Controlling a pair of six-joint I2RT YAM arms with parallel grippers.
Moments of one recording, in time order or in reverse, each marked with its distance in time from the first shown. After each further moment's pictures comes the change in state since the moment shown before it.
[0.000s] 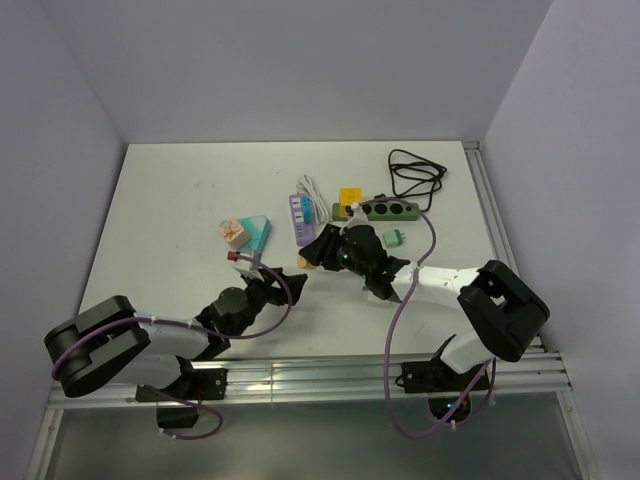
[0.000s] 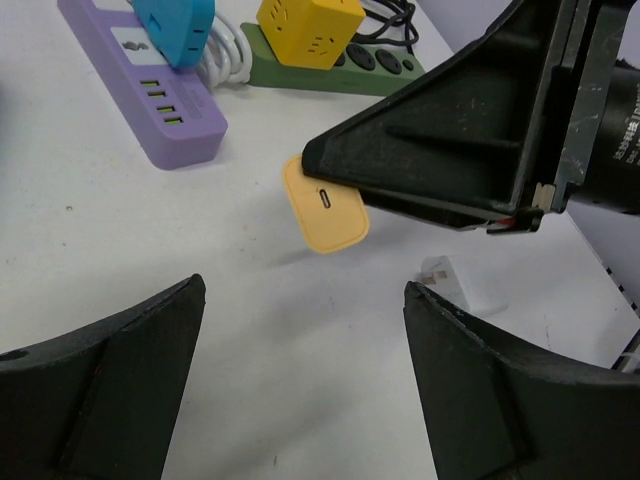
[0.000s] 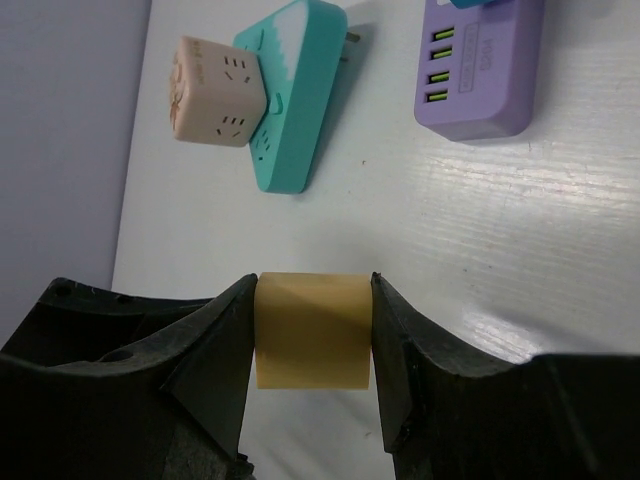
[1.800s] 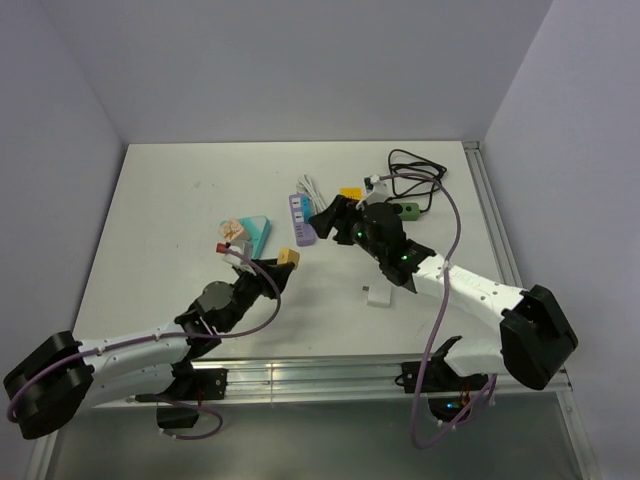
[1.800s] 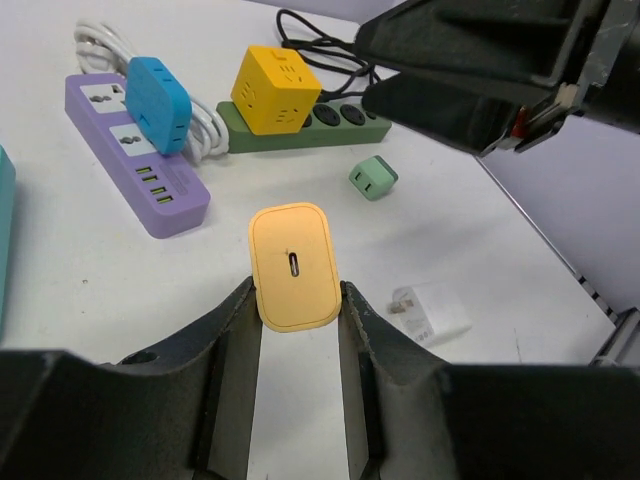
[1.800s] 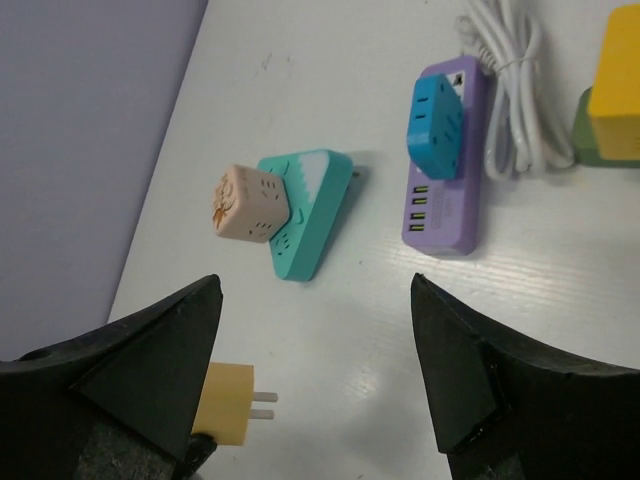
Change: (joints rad) left arm 0.018 -0.314 0.067 -0.277 0.018 0.100; right arm -0.046 -0.178 0.144 -0.219 0.103 -0.119
